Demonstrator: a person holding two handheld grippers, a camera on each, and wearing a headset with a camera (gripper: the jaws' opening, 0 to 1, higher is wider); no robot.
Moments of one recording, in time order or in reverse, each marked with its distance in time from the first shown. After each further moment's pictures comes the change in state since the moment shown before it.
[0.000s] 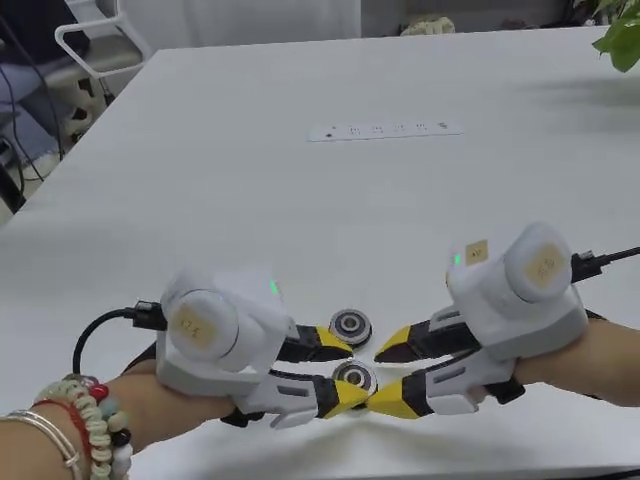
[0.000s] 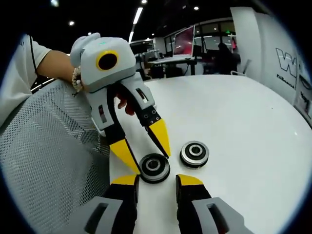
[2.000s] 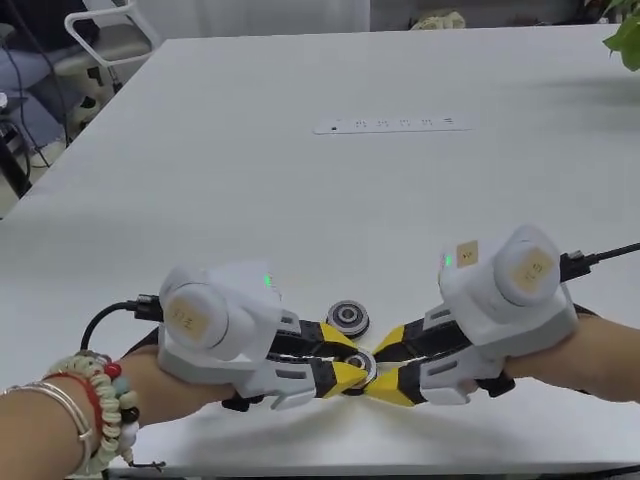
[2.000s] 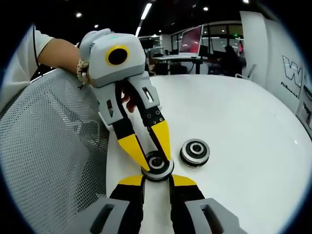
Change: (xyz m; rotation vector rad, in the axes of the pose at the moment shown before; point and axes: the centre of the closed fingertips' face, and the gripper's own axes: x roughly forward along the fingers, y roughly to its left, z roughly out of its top) left arm 0.005 0.003 0.006 -0.012 -0.080 0.000; right arm 0.001 -0.001 -0.007 -0.073 0.035 0.003
